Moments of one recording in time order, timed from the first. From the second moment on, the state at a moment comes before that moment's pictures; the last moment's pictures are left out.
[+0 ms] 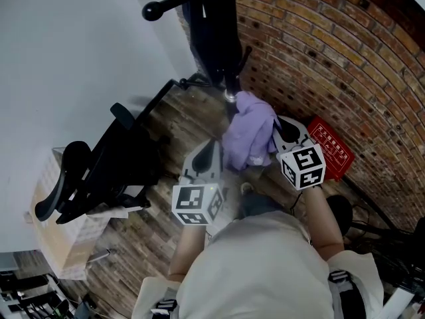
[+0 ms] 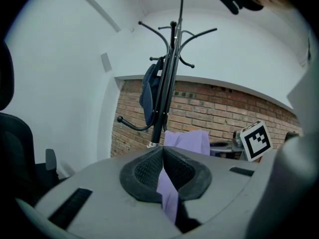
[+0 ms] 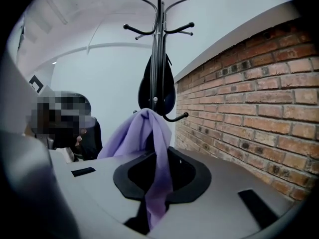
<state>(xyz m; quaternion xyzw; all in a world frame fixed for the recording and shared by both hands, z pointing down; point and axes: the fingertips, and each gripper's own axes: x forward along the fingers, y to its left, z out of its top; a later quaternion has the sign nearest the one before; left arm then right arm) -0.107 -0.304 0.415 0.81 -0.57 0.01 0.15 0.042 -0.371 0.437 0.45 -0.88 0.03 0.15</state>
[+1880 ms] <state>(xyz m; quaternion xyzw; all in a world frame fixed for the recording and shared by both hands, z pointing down) -0.095 -0.123 0.415 0.83 -0.55 0.00 0.13 0.029 -0.140 0.396 0.47 -0.88 0.01 0.06</state>
